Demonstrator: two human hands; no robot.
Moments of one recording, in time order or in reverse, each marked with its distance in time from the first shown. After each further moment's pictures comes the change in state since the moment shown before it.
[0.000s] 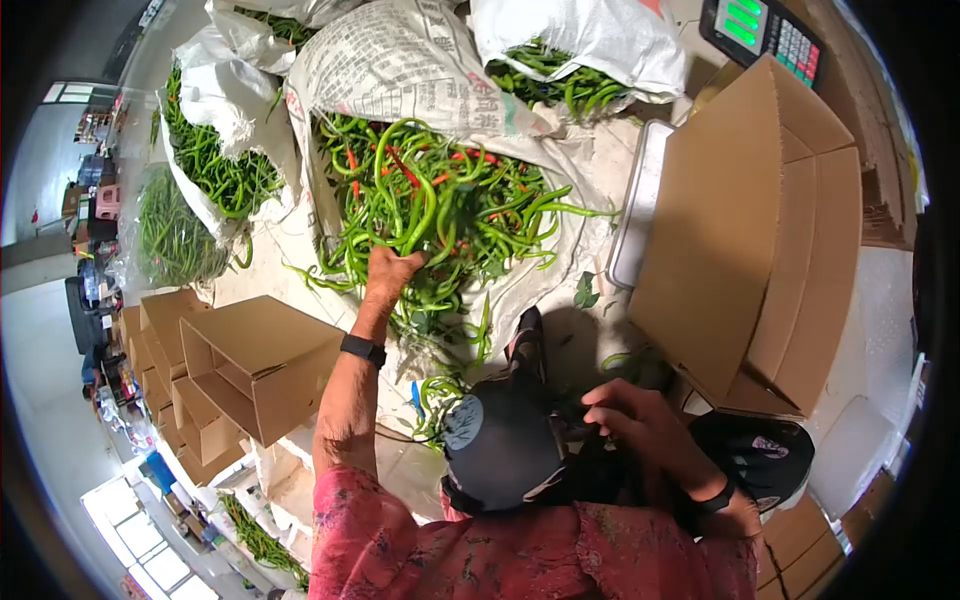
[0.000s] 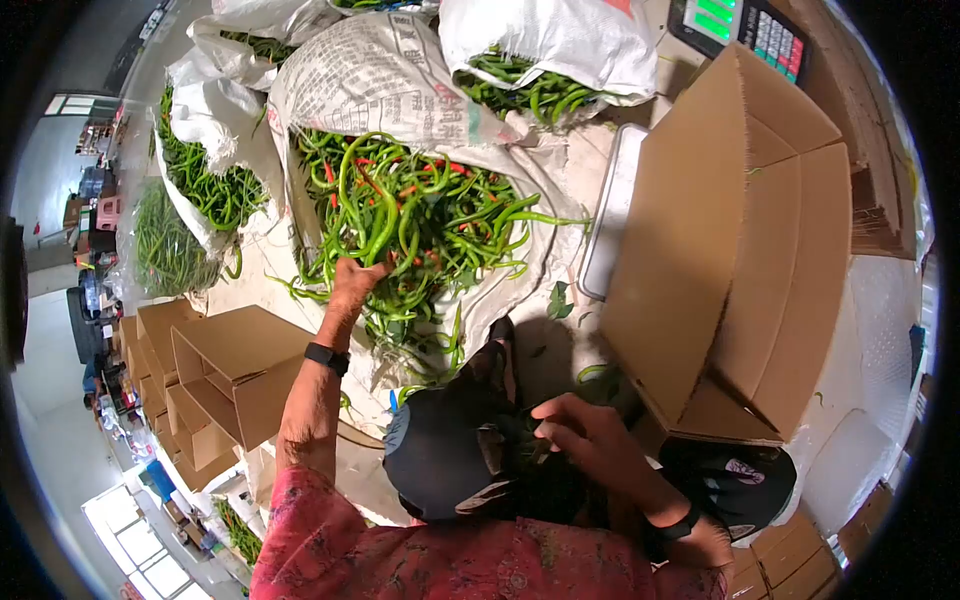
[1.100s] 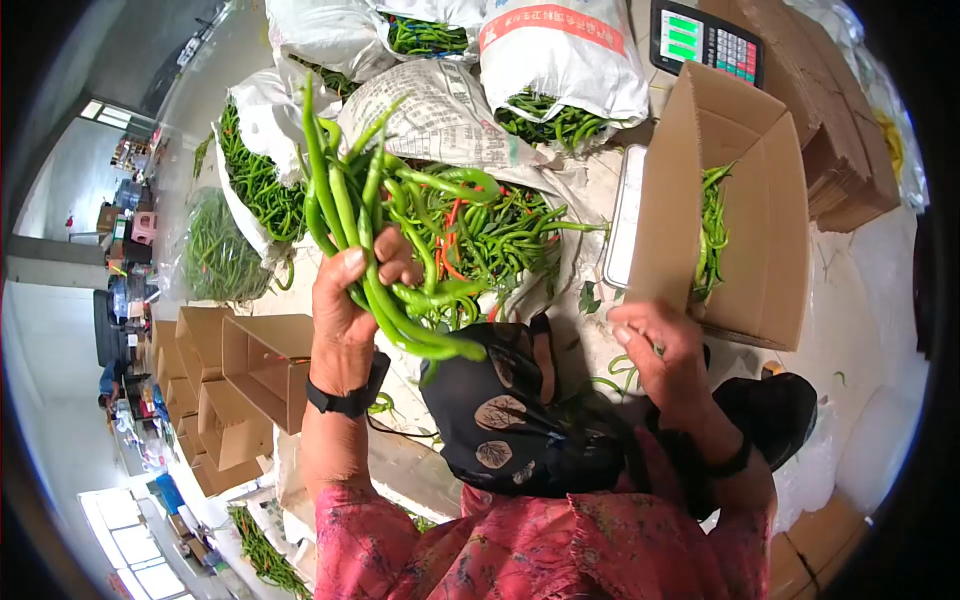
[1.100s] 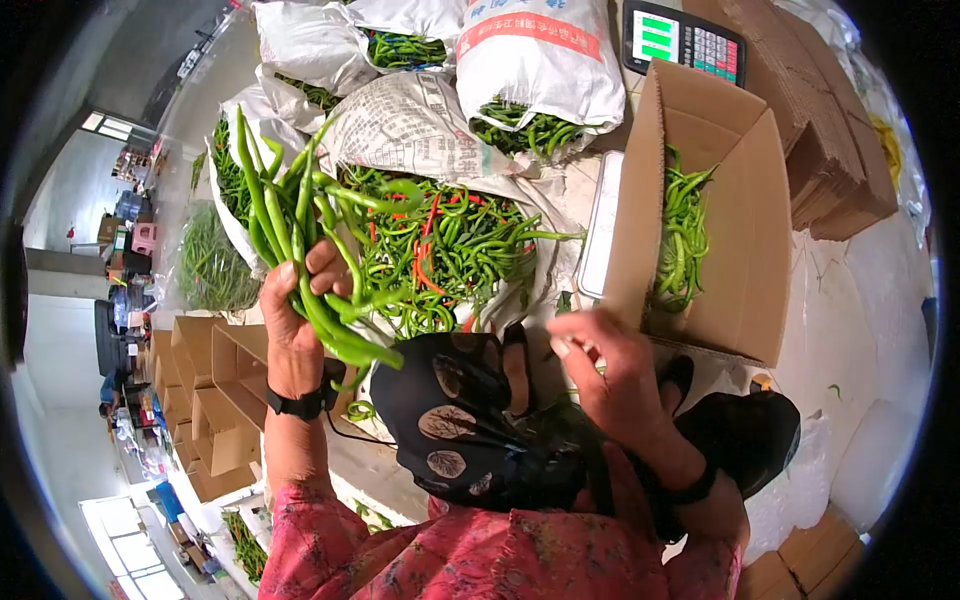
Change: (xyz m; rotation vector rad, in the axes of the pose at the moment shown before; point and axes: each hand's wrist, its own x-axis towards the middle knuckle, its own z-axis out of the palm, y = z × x) left_hand -0.207 0.122 -0.127 -1.446 -0.739 0.549; right_hand -0.052 -0.042 -0.002 -0.338 0.452 -0.746
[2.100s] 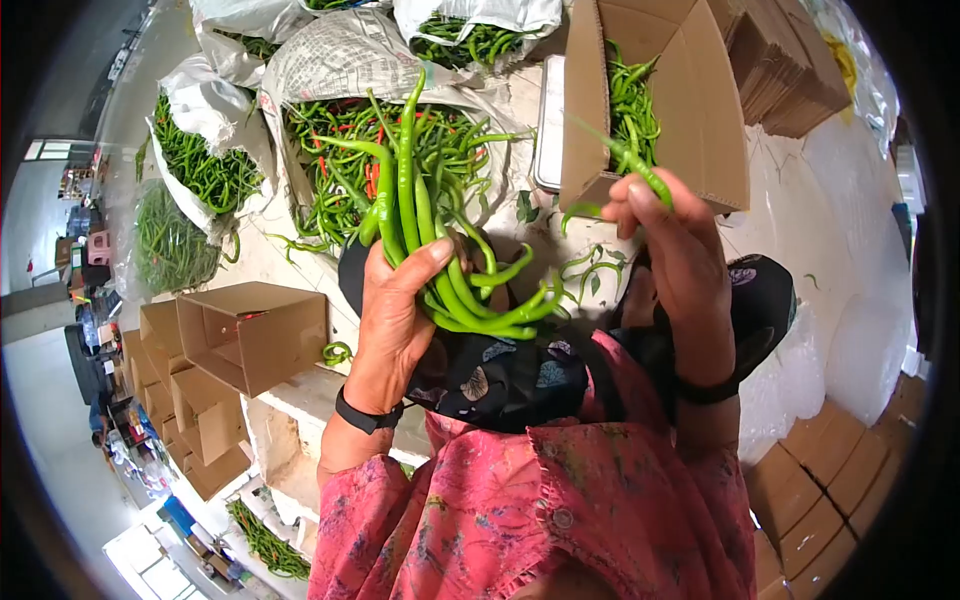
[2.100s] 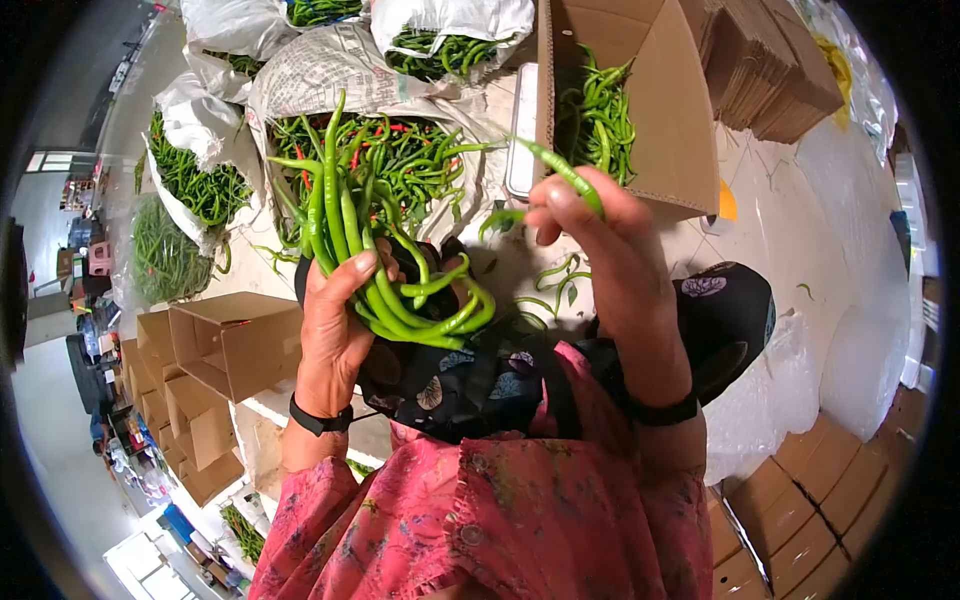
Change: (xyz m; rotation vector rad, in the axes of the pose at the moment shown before) left_hand -0.097 -0.125 0.072 0.341 0.317 -0.181; right_hand -0.060 -0.026 -0.041 0.492 0.194 0.201
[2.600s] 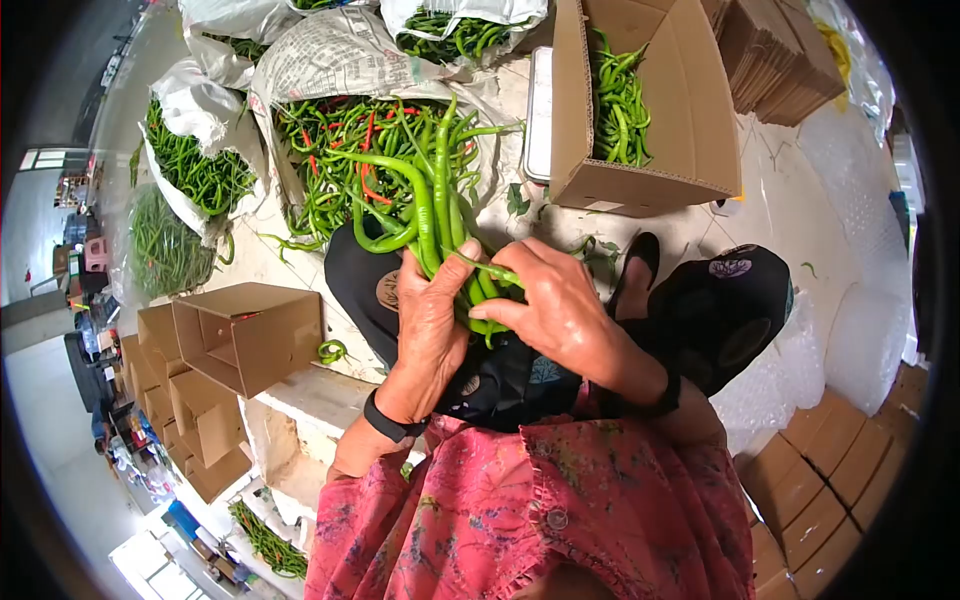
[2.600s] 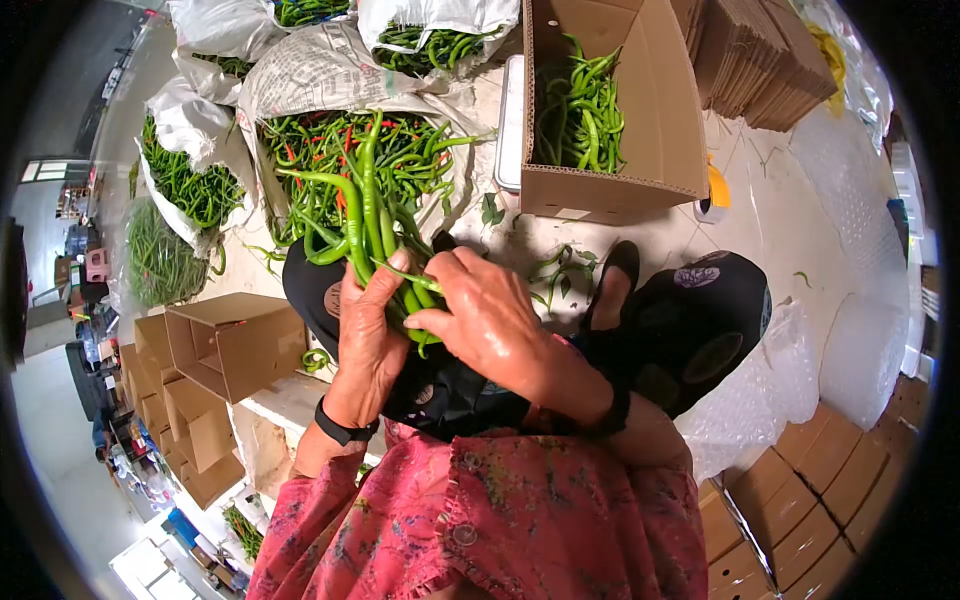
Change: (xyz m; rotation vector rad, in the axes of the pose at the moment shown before) left_hand -0.007 -0.049 0.022 -0.149 0.102 -0.002; right_hand -0.030 0.048 0.061 -0.698 -0.260 -0.183
